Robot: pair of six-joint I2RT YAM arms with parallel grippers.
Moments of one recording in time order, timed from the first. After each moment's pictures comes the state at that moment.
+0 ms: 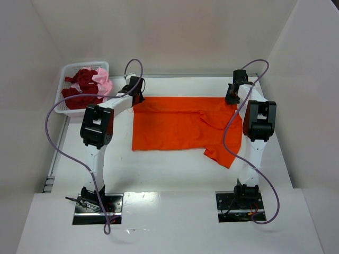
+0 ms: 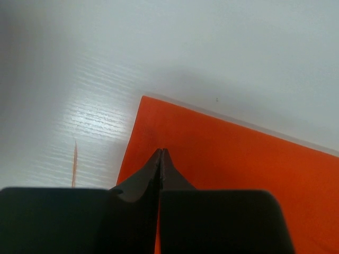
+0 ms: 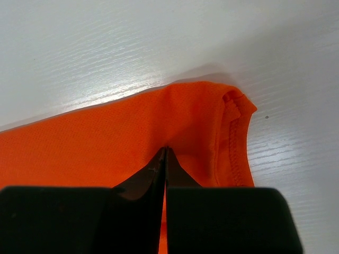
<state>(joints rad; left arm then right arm) -0.26 2.21 1.63 -0.18 -0.33 -0.50 -0.08 2.27 1.79 -0.51 0.05 0.26</state>
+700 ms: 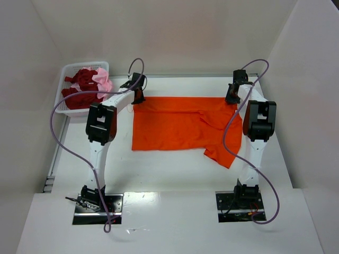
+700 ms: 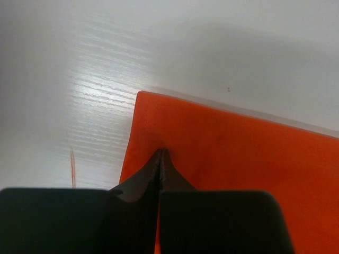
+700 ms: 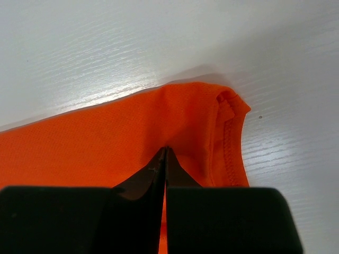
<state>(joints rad) -0.25 2.36 1.90 -0.46 -0.30 -0.43 -0.08 2.27 1.79 -0.51 0.07 0.25</state>
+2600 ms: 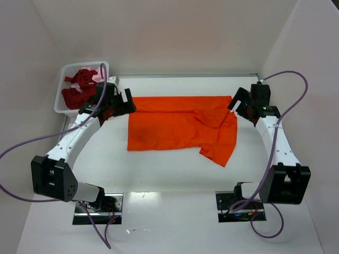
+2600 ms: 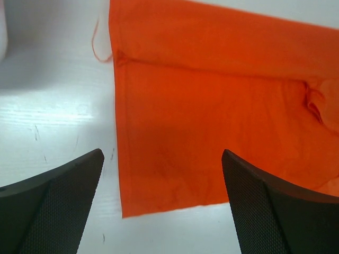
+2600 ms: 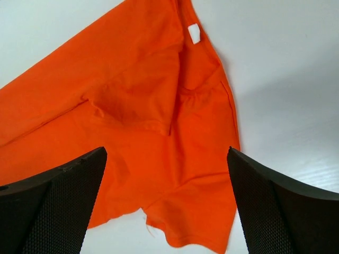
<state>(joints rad) -0.21 1.41 1.22 -0.48 -0.01 -0.40 -0.07 1.33 1.14 -0.56 0.03 0.46</state>
